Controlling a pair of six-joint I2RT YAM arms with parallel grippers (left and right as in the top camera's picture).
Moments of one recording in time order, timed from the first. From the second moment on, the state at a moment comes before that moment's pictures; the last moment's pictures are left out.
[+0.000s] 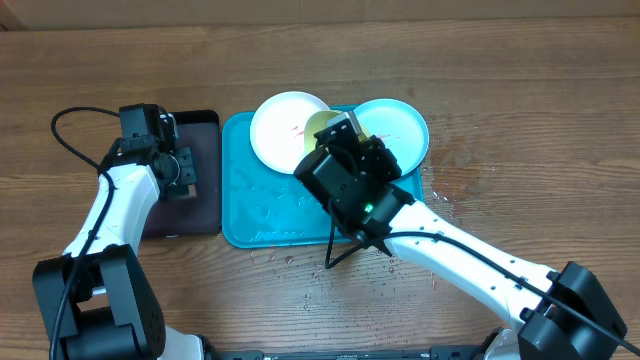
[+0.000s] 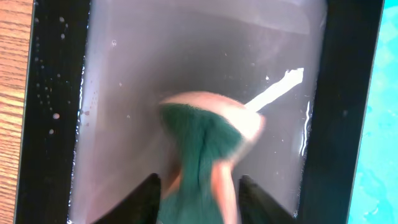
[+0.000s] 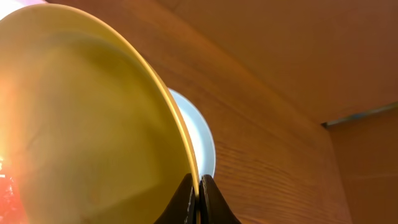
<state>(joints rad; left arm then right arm) 0.17 1.67 1.05 -0.52 -0.06 -0.03 0.86 1.64 1.19 -0.51 0.95 0.10</state>
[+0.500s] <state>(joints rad) 0.17 1.67 1.05 -0.52 -0.03 -0.03 0.88 1.64 1.19 -0.50 1.10 0.09</state>
